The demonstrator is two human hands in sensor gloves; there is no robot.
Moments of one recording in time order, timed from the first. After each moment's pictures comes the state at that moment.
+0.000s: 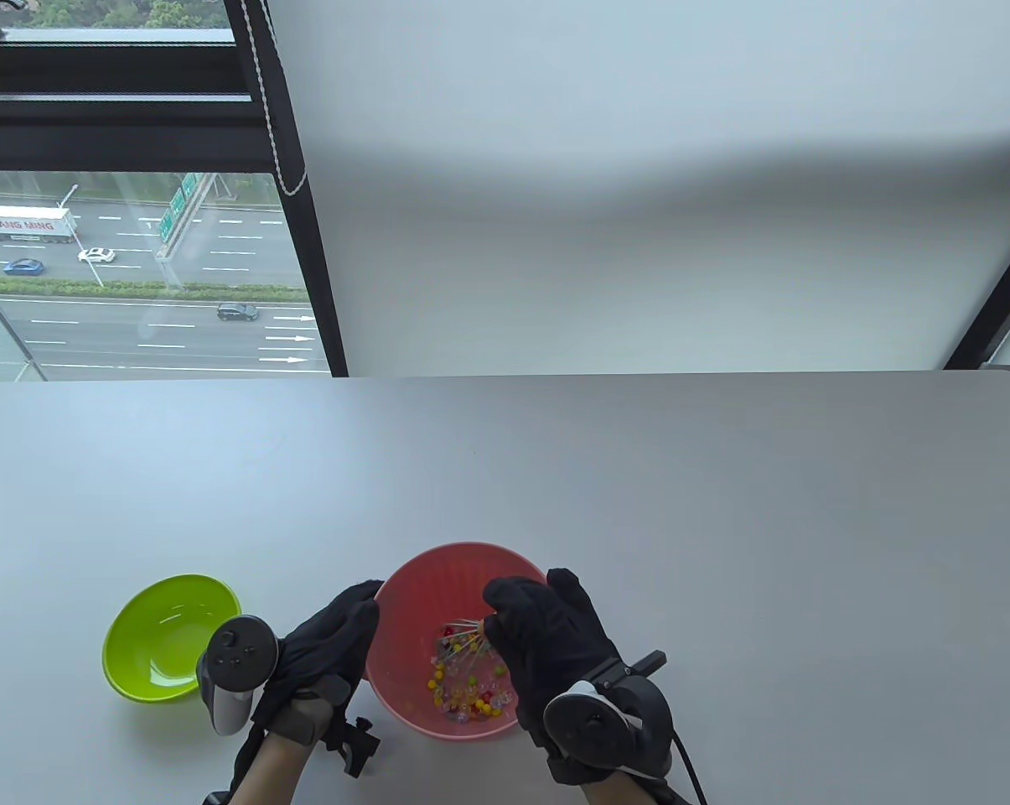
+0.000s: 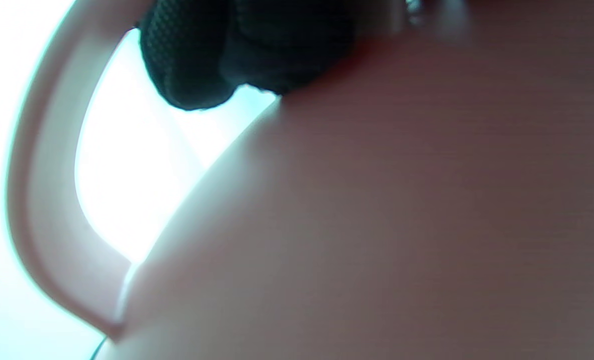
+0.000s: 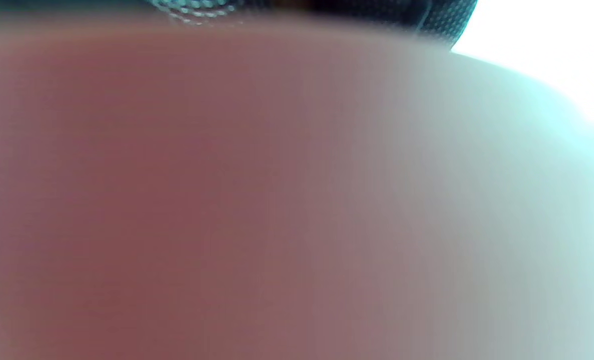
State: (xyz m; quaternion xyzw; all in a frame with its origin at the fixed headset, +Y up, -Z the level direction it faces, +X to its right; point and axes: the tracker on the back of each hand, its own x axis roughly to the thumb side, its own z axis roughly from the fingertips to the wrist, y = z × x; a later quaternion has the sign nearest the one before) left_hand -0.268 -0.755 -0.329 0.04 -0.15 0.54 0.83; right_hand 0.039 -0.655 -0.259 0.22 -0.32 0.89 0.24
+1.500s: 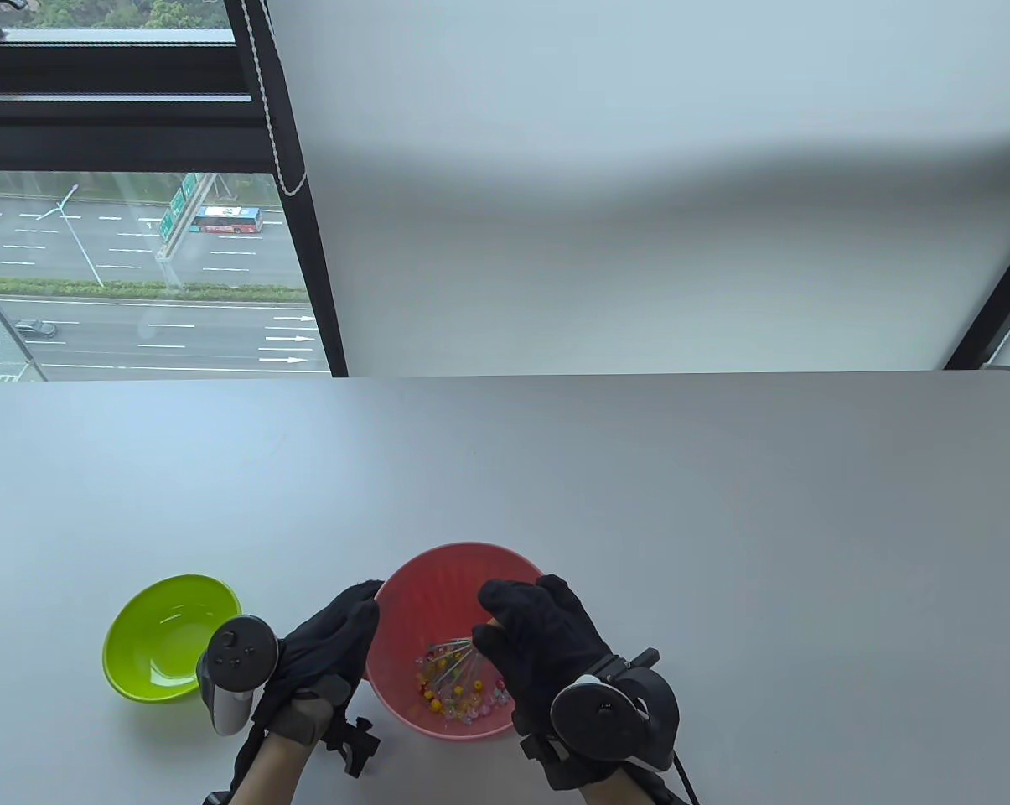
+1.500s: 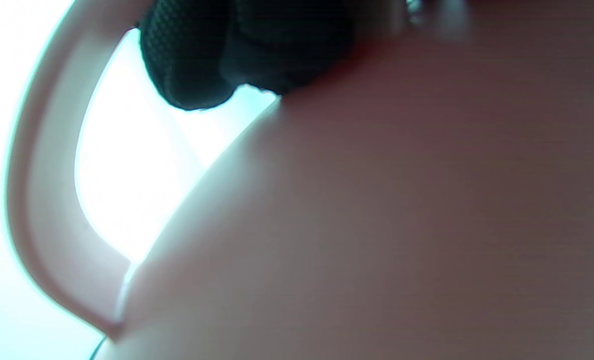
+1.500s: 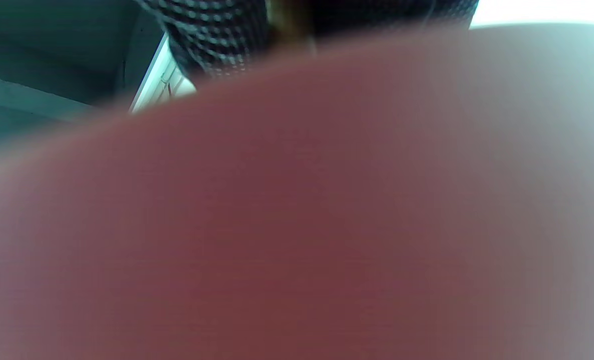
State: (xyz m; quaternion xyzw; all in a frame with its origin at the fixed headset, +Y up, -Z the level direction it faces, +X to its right) left_hand -0.268 -0.755 -0.329 0.04 -0.15 0.54 0.83; right_hand 0.038 -0.657 -0.261 0.23 -0.27 0.88 0.30
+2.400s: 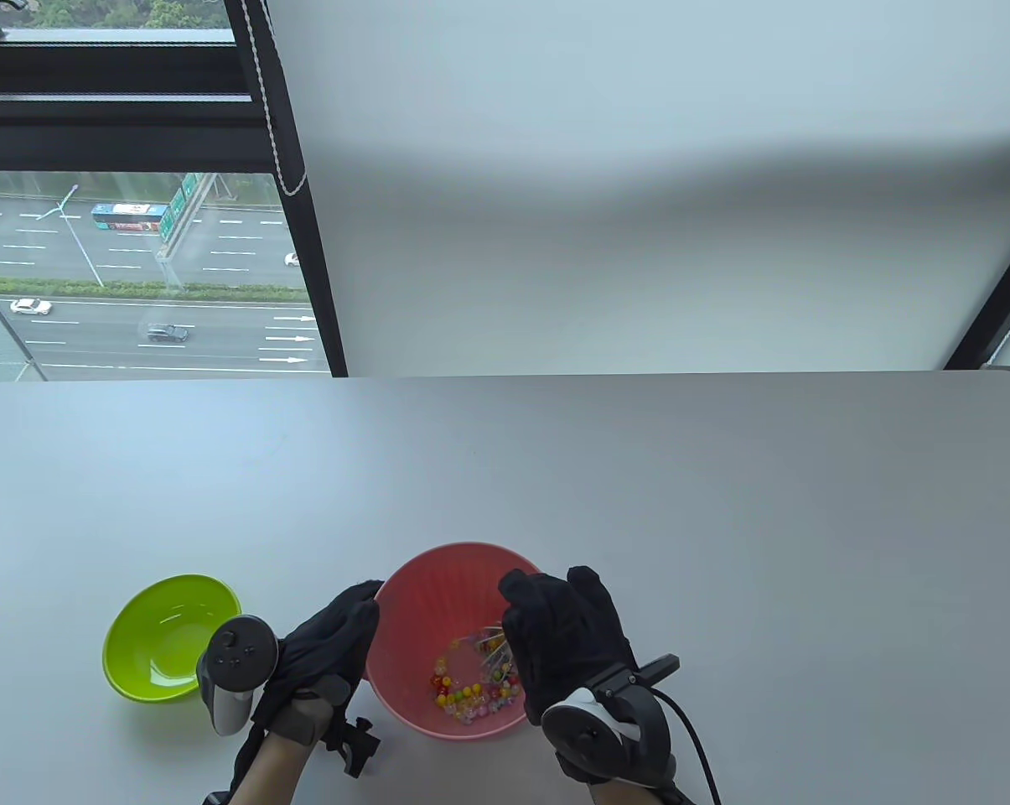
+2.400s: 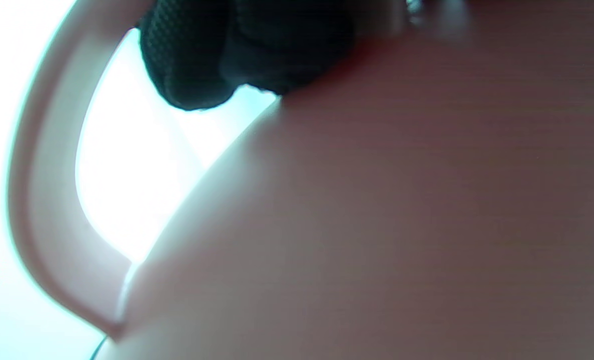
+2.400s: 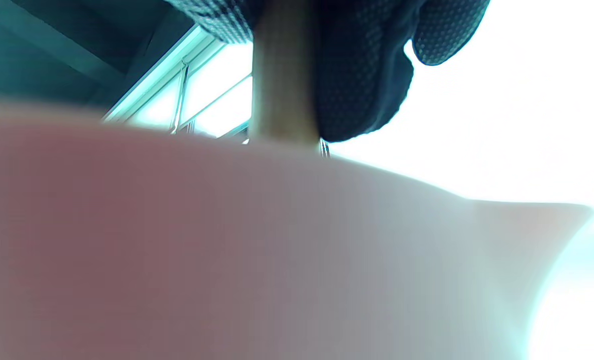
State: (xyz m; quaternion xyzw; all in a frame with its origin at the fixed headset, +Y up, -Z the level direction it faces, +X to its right) left_hand -0.268 -0.755 -0.329 0.04 -0.15 0.54 0.83; right_hand 0.045 -0.652 -0.255 0.20 -0.35 0.89 0.19
